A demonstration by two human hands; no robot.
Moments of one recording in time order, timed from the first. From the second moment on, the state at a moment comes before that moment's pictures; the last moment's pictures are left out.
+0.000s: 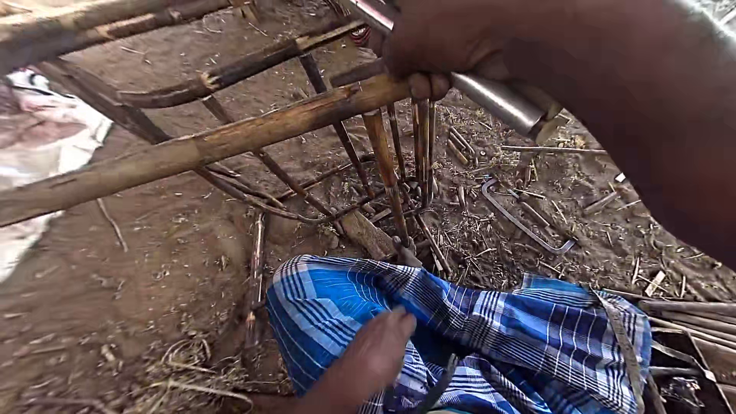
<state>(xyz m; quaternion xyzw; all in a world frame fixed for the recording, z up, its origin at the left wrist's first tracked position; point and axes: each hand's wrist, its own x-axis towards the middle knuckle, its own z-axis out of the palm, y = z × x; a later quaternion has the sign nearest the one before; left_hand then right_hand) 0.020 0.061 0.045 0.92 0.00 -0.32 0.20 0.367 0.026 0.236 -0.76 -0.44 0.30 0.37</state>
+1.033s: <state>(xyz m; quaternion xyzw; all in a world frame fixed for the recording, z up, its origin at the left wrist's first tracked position) 0.100 0.029 -0.122 0.93 -0.25 -0.27 0.02 0.427 0.051 0.211 -0.66 -0.56 0.29 0.40</state>
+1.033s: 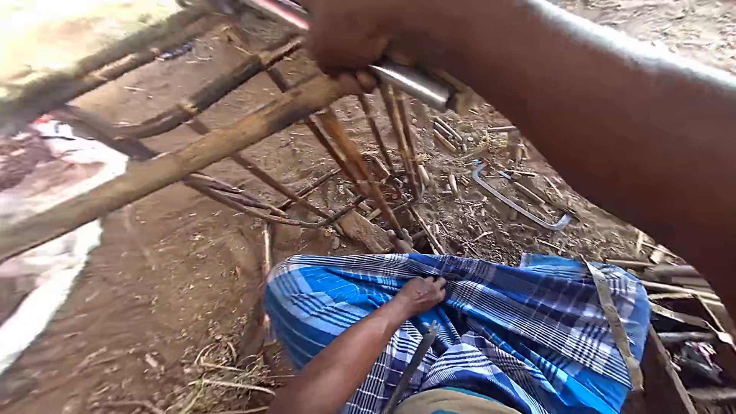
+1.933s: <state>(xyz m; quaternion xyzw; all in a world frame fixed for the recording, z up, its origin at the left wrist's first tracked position) 0.164 0.175 0.231 0.86 0.01 0.39 0.32 0.302 0.011 0.272 -0.82 -0.42 0.24 0.31</state>
